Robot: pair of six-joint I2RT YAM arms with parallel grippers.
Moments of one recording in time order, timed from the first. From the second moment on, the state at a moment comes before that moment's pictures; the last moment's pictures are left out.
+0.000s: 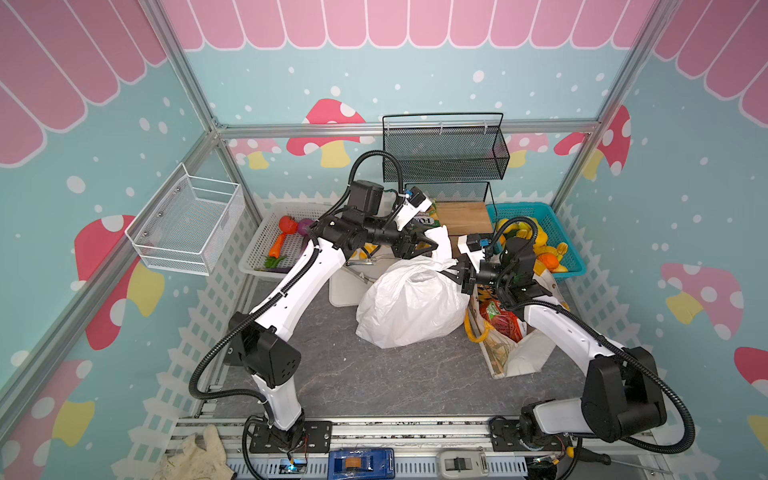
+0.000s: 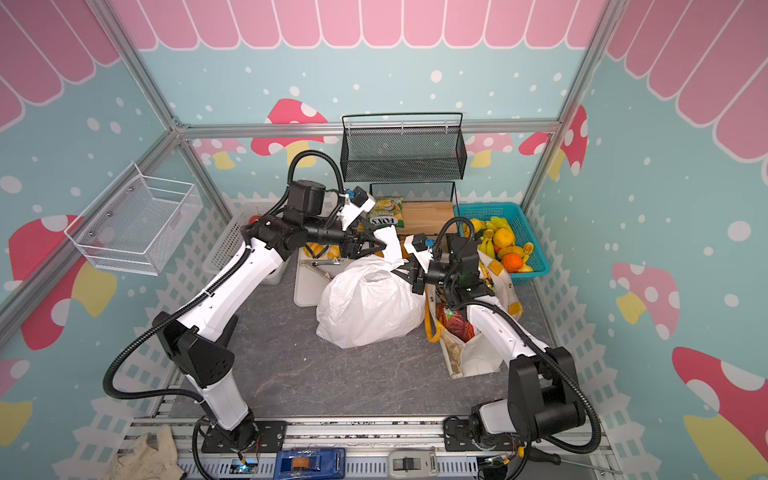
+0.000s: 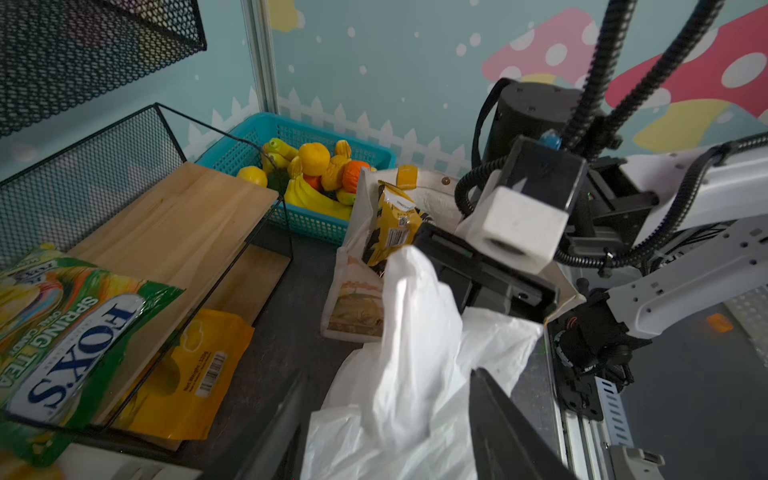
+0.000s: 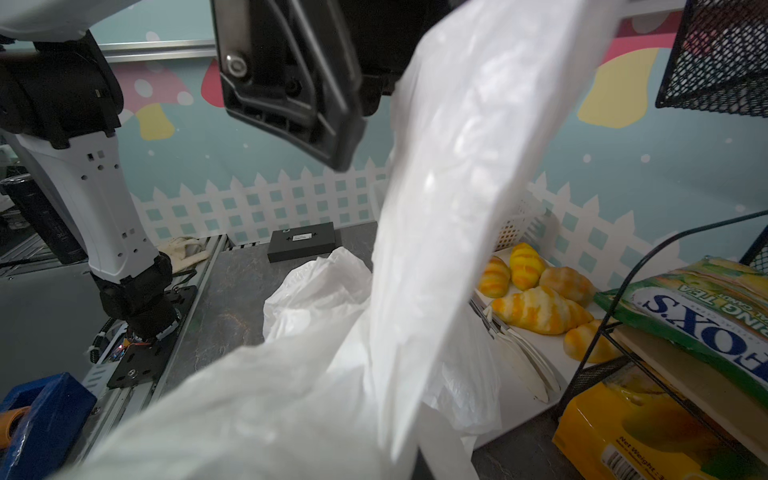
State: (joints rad) left arm -0.52 1.83 2.00 -0.68 0.81 0.19; right arm 0.25 1.40 0.94 0.32 -1.08 -0.09
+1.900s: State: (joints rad) left arm -0.63 1.52 1.21 -0.16 0.51 0.59; right arm 0.26 1.50 0.93 0.42 -1.00 0.38
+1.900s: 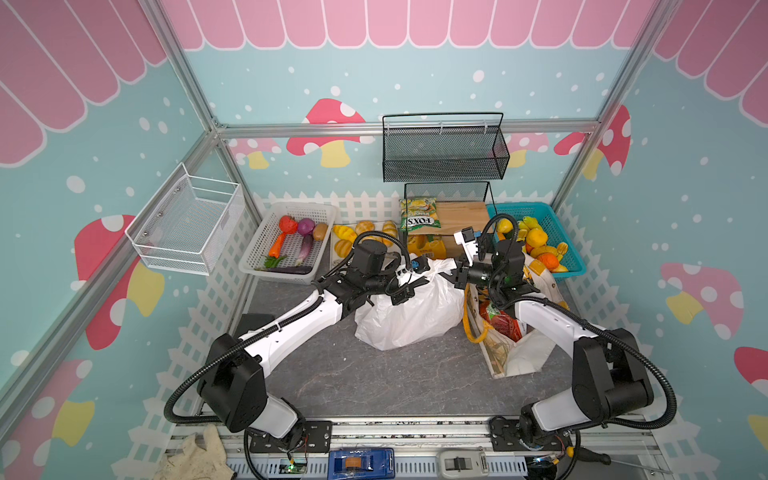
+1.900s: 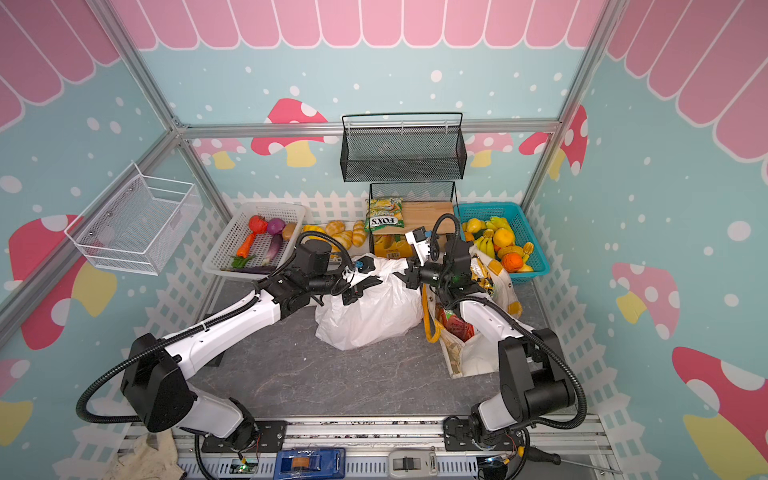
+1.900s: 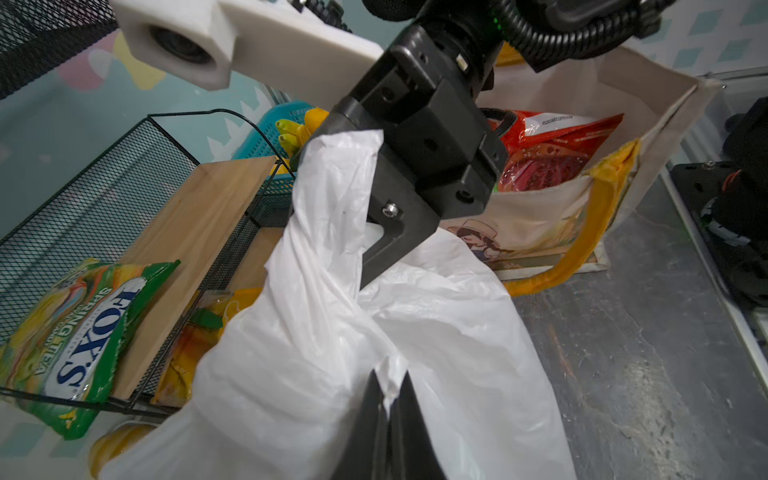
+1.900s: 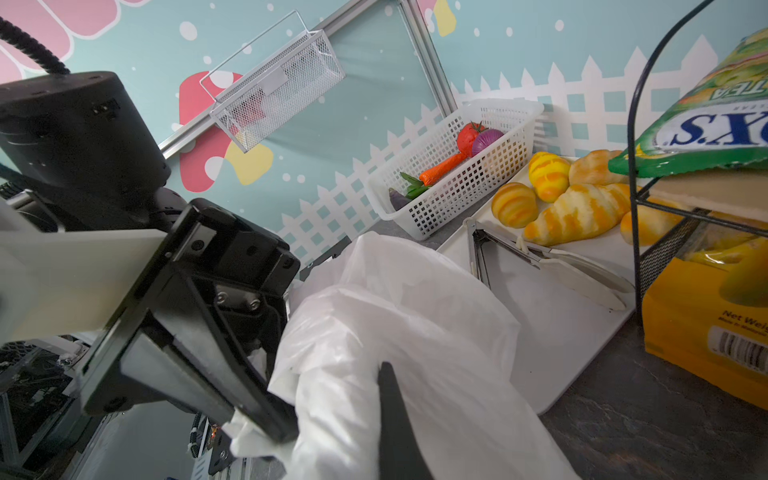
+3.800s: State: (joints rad) left arm -0.63 1.57 1.22 -0.16 0.48 0.69; right arm 0.25 1.43 0.85 0.42 -0.94 0.00
